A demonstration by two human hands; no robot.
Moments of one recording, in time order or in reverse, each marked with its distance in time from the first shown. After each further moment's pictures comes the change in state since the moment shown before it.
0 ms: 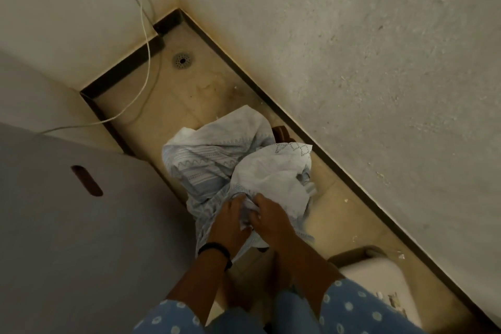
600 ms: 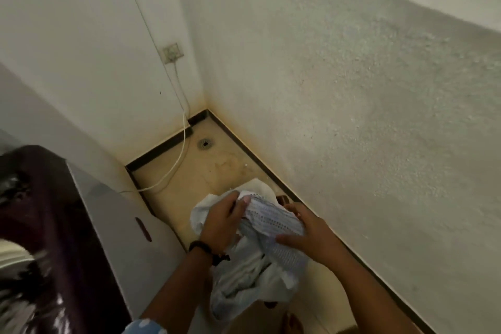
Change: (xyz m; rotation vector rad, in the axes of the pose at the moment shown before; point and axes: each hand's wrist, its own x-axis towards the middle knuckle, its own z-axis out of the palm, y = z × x) left_hand -0.130 0.125 -0.177 -0.348 0.395 0.442; right_hand -0.130 -0.127 -0.169 0.003 0.080 -0.246
